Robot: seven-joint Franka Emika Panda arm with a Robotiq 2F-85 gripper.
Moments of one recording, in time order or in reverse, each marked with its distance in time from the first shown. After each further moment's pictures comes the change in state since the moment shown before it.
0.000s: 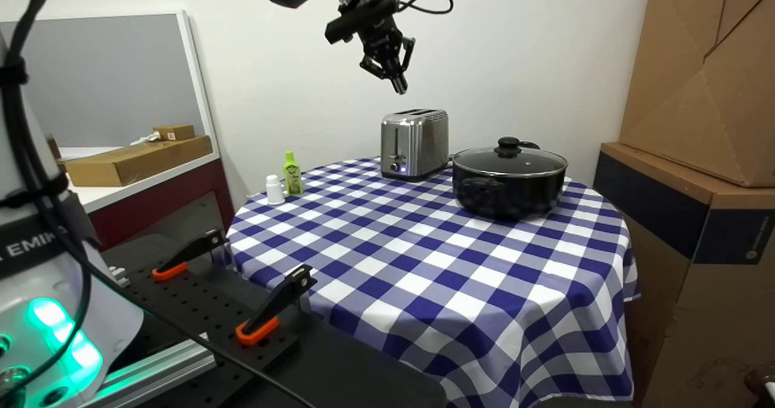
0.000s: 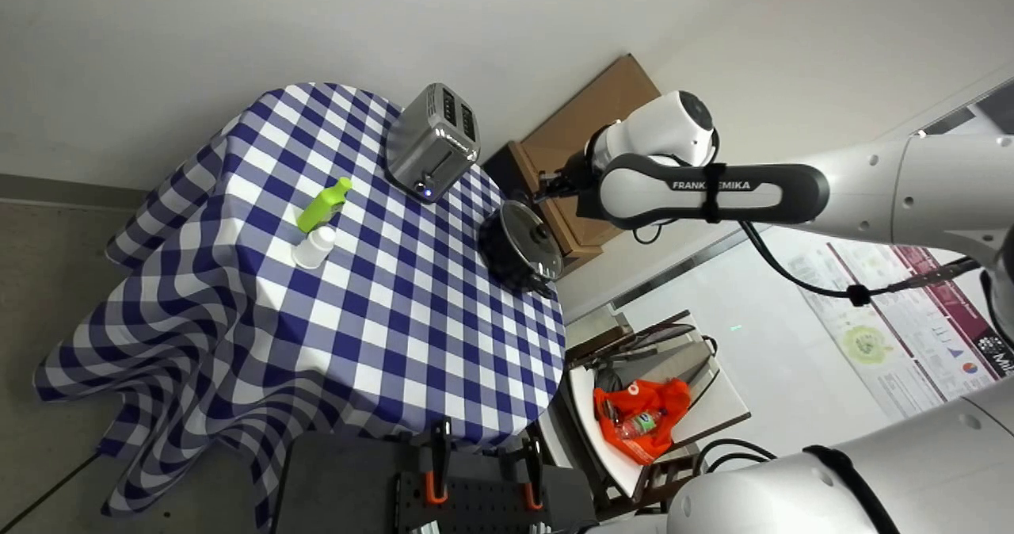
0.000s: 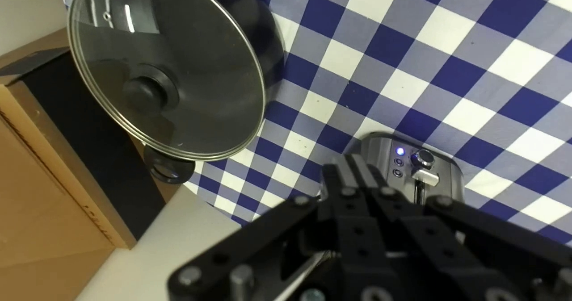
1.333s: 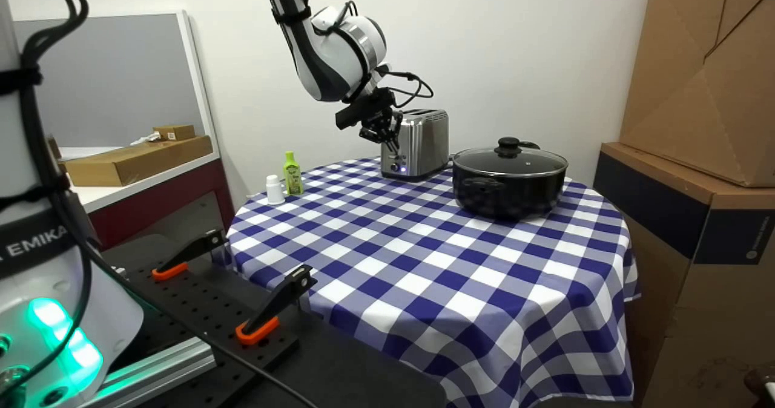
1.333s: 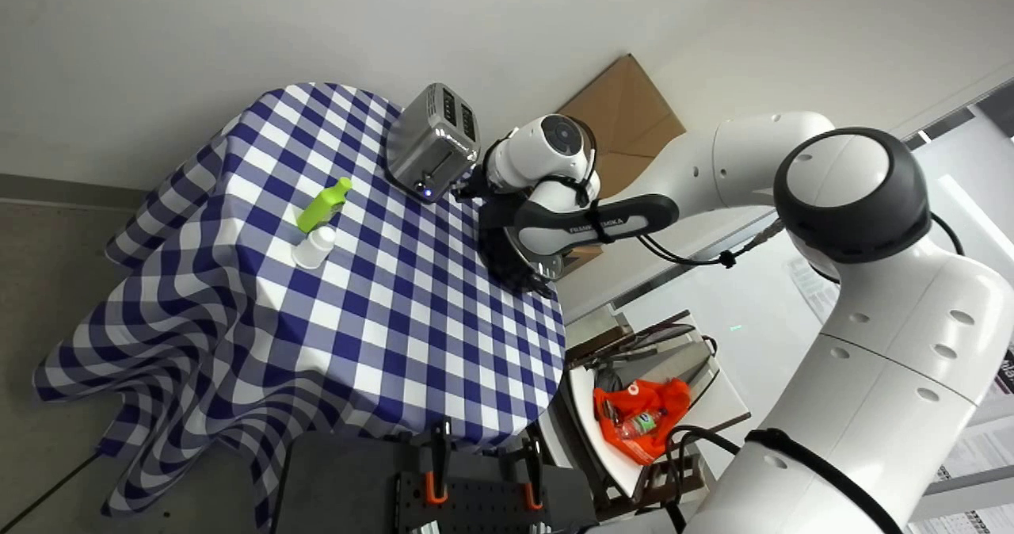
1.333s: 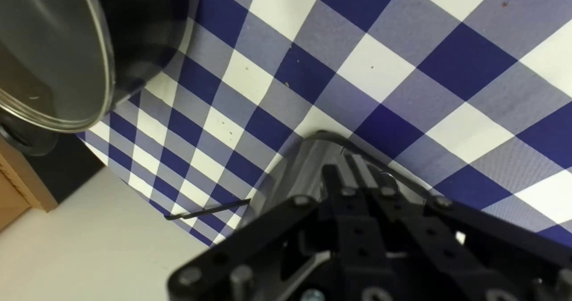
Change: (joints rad) arm 0.241 0.494 -0.176 0.338 -0.606 0.153 0.542
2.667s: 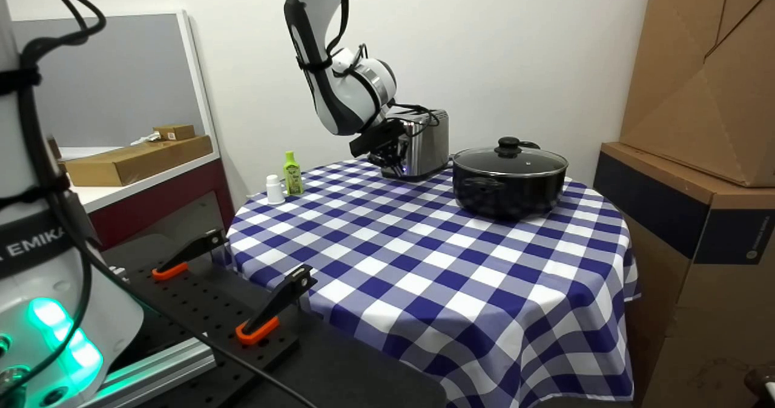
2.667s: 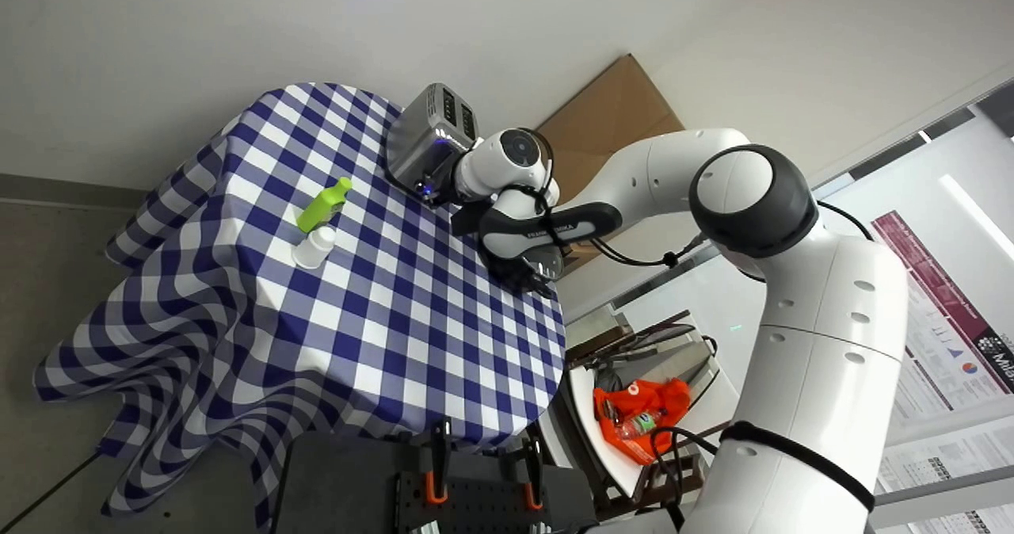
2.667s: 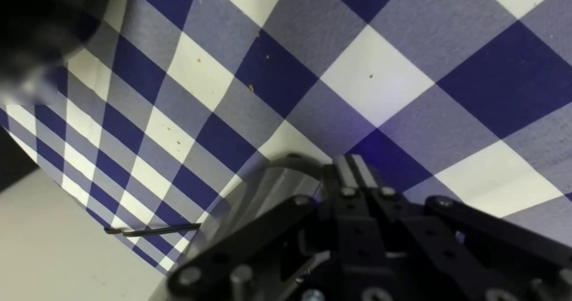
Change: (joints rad) arm -0.031 0.245 0.037 0.228 -0.012 0.000 -0.097
